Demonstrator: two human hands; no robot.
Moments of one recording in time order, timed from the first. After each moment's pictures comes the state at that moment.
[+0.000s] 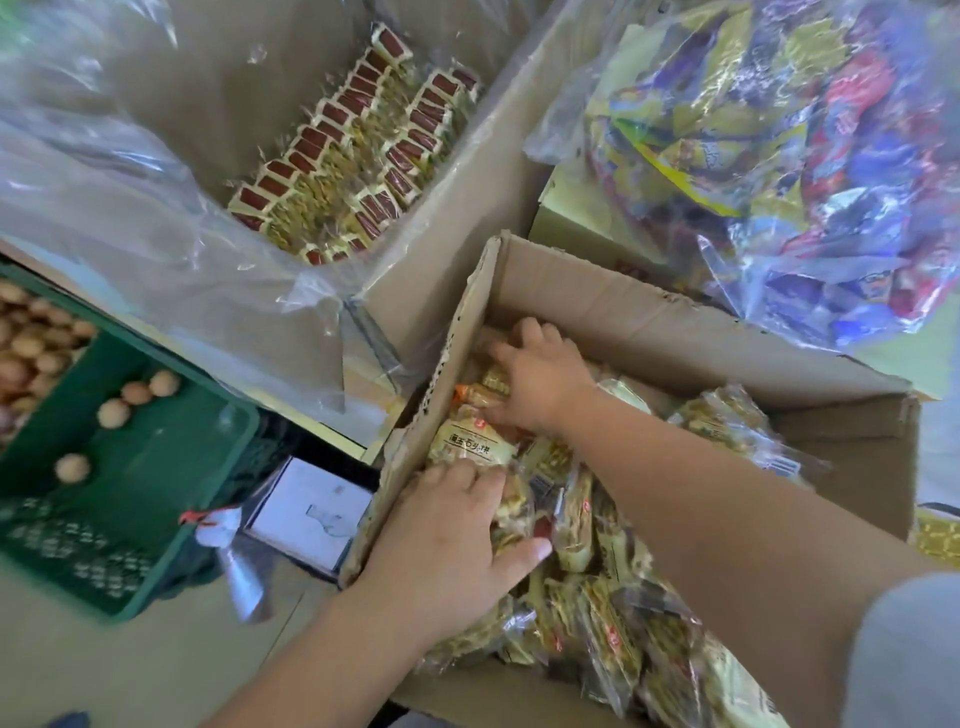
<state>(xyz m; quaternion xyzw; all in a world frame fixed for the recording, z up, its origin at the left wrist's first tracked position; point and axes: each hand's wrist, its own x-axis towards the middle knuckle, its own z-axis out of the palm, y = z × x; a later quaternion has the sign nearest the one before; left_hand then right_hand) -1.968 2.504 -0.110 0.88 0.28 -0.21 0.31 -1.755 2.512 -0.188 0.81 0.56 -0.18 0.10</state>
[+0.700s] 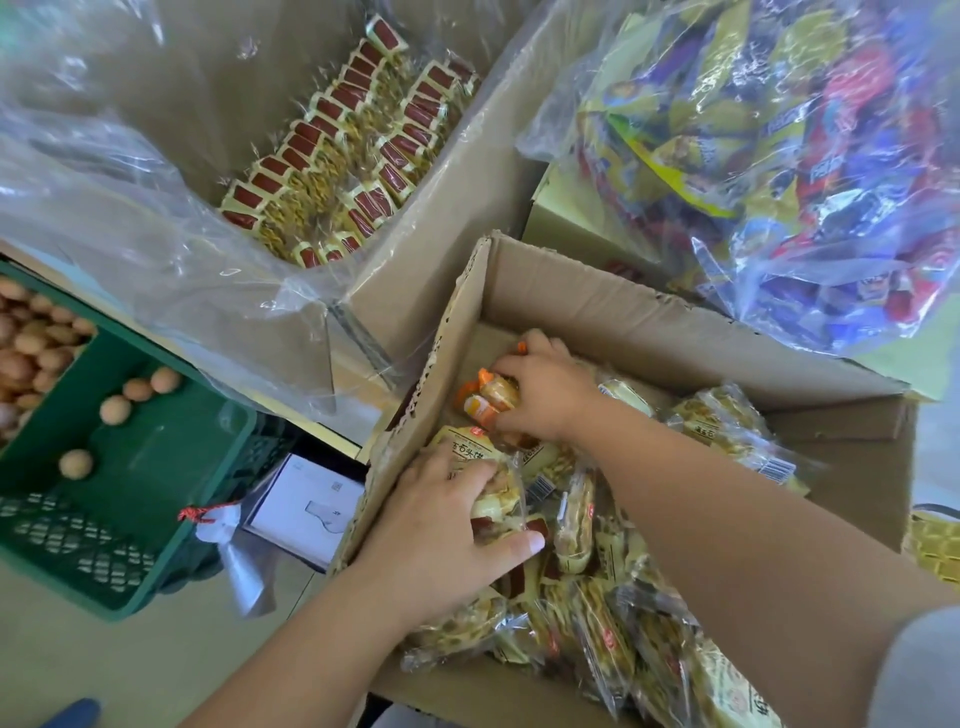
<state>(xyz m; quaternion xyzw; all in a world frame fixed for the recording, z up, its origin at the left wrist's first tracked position) -1.966 2.510 -0.119 0.82 0.34 -0.22 0.41 -1.746 2.498 -0.183 0.80 0.51 -0.31 -0.01</state>
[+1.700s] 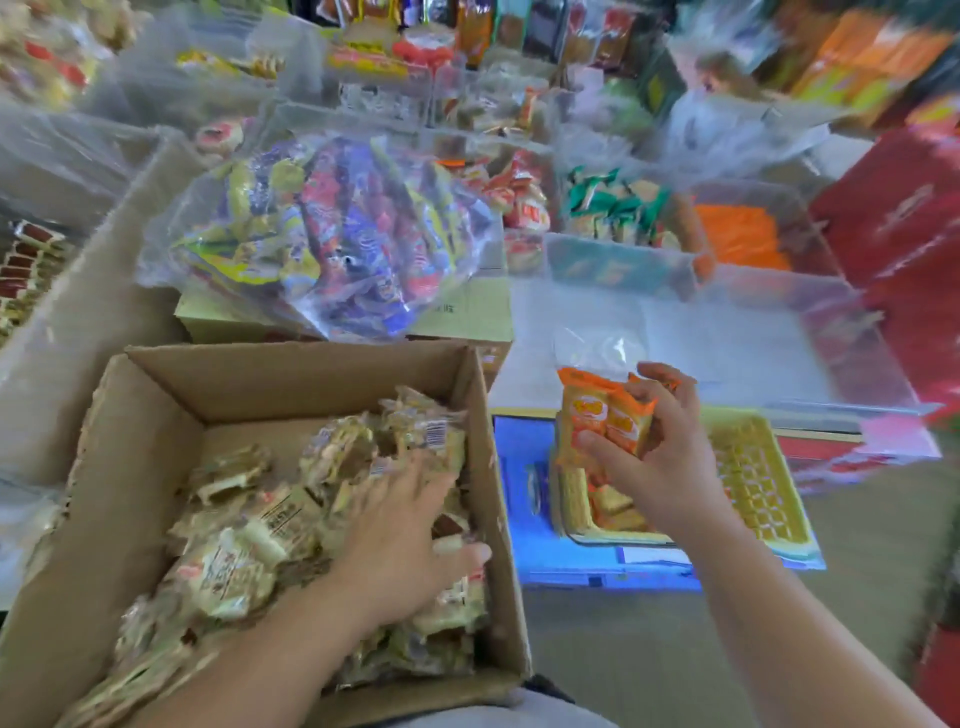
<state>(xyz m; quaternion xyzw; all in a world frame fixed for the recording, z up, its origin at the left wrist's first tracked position) -1.838 2.341 -0.092 0.95 0.09 -0.20 0.23 -1.690 2.100 -0.024 0.86 0.20 0.03 -0.46</state>
